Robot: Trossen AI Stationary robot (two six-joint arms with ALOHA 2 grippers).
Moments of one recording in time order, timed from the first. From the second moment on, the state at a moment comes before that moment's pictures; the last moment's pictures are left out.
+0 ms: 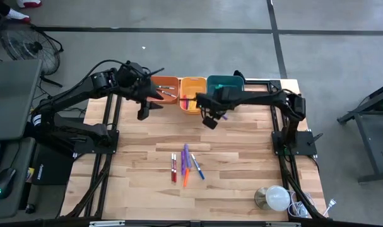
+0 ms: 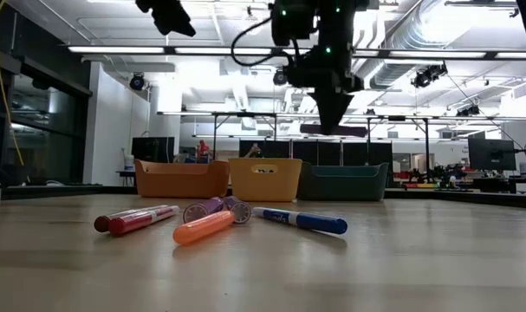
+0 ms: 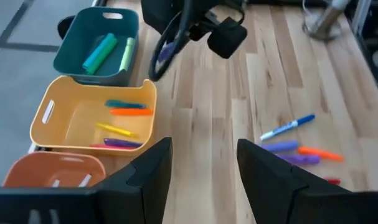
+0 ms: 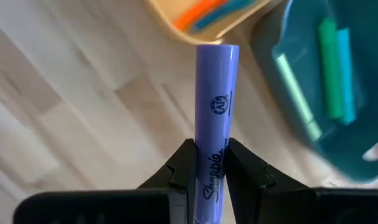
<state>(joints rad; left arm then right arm) 0.41 1.14 1.33 -0.88 0.27 0.23 -0.21 1.86 1.60 -1.19 0.27 0.35</state>
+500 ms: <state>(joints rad) 0.41 1.14 1.33 -0.86 0.23 0.03 -0.48 1.86 1.60 -1.19 0.24 -0.10</state>
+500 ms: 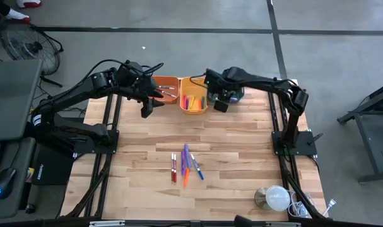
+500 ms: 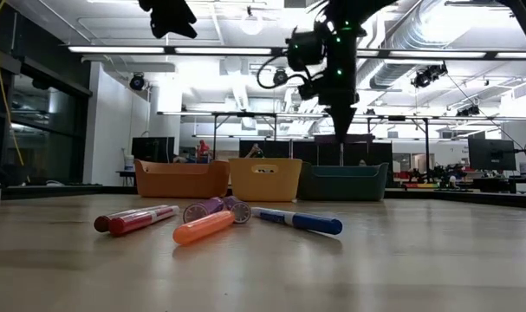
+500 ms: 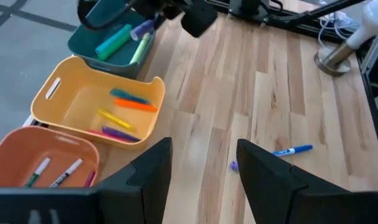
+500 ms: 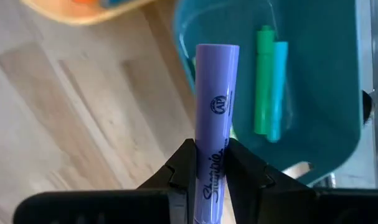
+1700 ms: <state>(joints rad) 0.40 1.14 1.33 -0.86 0.33 -0.04 -0.64 1.86 1.39 -0.87 0.23 -0.54</state>
